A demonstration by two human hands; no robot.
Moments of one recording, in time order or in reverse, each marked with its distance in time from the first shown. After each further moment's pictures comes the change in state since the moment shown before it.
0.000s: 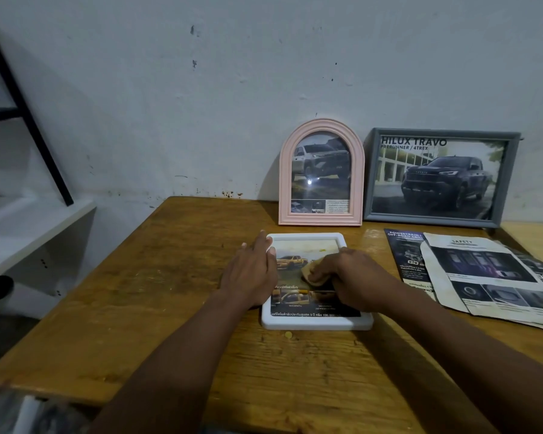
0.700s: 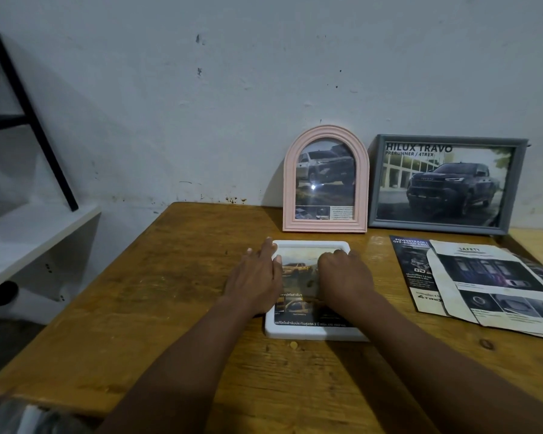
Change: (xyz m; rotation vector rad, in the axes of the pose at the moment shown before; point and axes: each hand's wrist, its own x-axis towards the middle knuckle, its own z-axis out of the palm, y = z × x) left_hand -0.002 0.008 -0.007 0.063 -0.043 -0.002; right_hand 0.027 -0.037 0.011 -0.248 0.051 0.243
